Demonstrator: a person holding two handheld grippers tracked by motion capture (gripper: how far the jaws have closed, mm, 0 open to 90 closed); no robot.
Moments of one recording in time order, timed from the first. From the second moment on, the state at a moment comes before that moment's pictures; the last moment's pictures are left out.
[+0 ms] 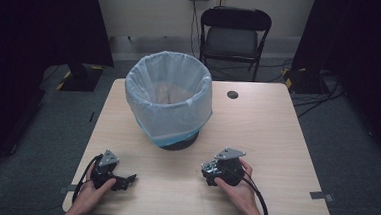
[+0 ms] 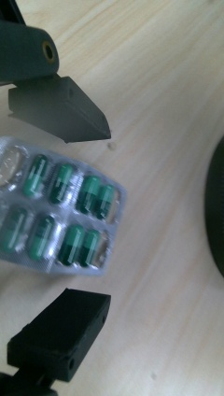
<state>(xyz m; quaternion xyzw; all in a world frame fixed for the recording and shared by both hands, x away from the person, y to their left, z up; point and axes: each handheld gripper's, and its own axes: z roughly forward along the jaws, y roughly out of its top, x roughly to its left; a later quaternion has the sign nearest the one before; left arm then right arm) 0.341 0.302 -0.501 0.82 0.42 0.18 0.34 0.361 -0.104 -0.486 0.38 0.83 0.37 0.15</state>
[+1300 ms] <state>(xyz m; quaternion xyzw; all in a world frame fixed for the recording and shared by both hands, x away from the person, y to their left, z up) 0.341 0.302 -0.501 0.82 0.42 0.18 0.34 0.357 -0.099 -0.472 0.34 0.84 0.40 0.13</state>
